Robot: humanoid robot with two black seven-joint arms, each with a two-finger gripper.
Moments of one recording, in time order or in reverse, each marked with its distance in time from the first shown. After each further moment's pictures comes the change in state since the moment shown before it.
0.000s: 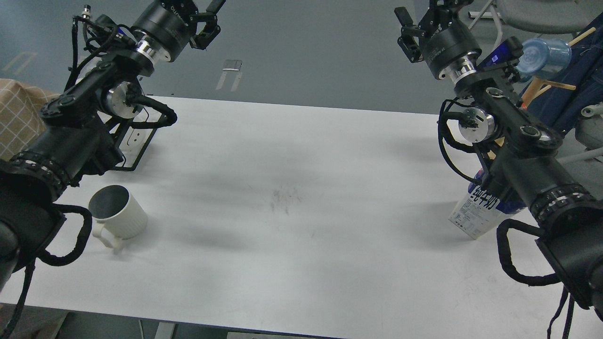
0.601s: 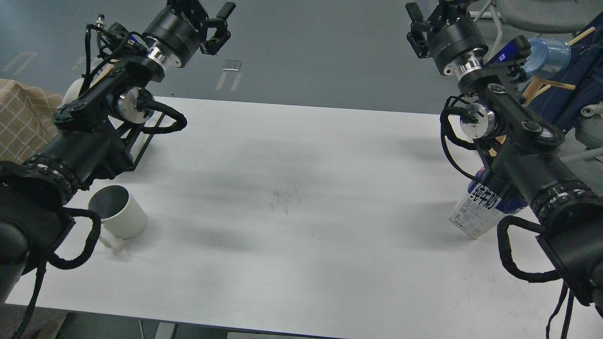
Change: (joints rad) left arm 0.013 -0.035 0.010 -0.004 -0.028 0.000 -0.001; right arm 0.018 0.000 -0.002 -0.023 0.027 -0.054 0.000
